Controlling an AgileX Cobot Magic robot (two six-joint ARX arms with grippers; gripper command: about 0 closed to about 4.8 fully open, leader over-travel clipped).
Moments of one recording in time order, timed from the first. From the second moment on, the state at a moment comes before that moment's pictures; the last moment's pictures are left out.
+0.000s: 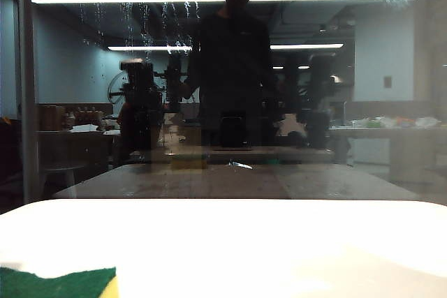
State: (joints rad) left arm -0.20 0.00 0.25 -0.38 -0.15 -0.08; right arm 0.08 0.00 0.20 -0.18 -0.11 0.03
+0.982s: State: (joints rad) left arm -0.20 0.00 0.02 -0.01 0.04 0.03; right arm 0.08 0.00 0.01 0.01 -0.07 -0.01
